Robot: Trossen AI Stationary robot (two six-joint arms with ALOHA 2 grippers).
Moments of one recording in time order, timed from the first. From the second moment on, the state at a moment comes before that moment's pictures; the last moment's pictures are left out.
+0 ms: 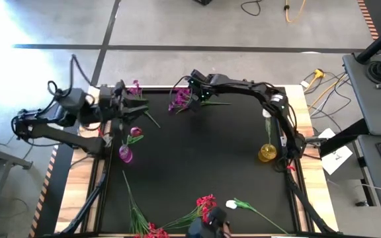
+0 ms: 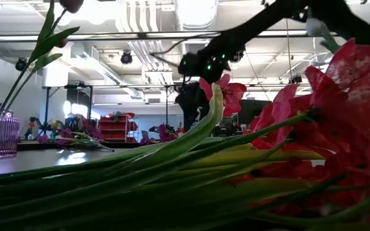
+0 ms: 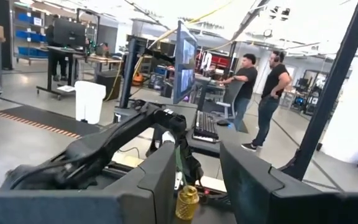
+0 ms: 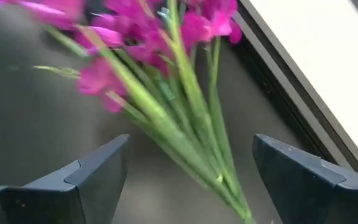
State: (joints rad) left arm -0.06 0.86 1.16 -0.21 -0.22 -0.19; right arm -0.54 2.24 1.84 -0.72 0.04 0.05
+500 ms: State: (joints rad) left arm 0.17 0.97 1.29 -0.31 -0.01 -0.17; right arm -0.57 2.25 1.99 -0.83 0.02 0.00
